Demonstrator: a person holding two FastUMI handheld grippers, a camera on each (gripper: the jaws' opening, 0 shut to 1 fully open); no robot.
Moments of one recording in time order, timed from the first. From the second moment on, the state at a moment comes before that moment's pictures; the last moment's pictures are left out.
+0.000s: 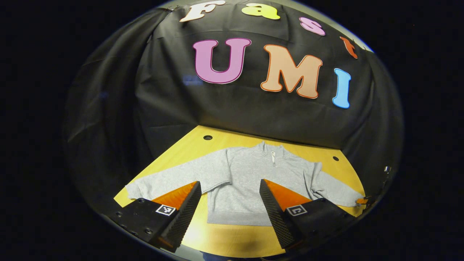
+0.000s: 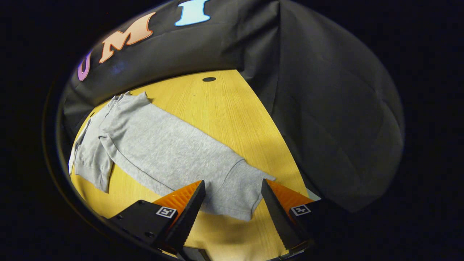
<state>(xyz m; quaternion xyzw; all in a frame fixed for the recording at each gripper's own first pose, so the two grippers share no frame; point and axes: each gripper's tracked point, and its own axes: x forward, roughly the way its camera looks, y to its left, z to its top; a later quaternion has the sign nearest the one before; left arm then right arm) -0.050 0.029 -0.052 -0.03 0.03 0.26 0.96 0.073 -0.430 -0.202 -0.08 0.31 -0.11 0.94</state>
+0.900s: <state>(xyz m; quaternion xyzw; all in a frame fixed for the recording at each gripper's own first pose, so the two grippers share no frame) -0.048 0.030 -0.048 -0.04 0.02 0.24 0.97 0.062 -0.404 -0.204 -0.03 0.34 -0.11 0.93</state>
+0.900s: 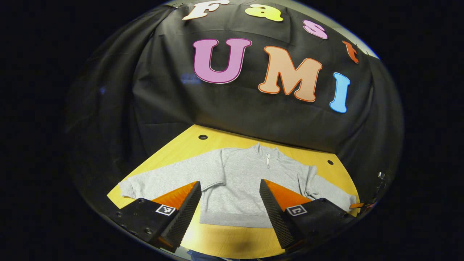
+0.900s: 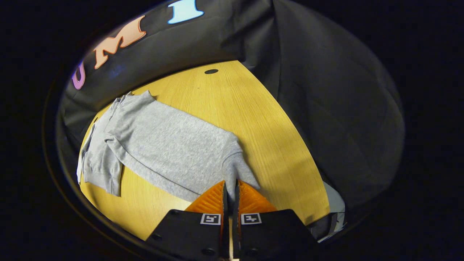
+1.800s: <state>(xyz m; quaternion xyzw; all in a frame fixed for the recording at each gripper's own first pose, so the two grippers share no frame) -0.038 0.082 -0.044 -0.01 0.04 0.10 0.99 0.036 -0.242 -0.112 0.00 0.22 -0.12 0.97</state>
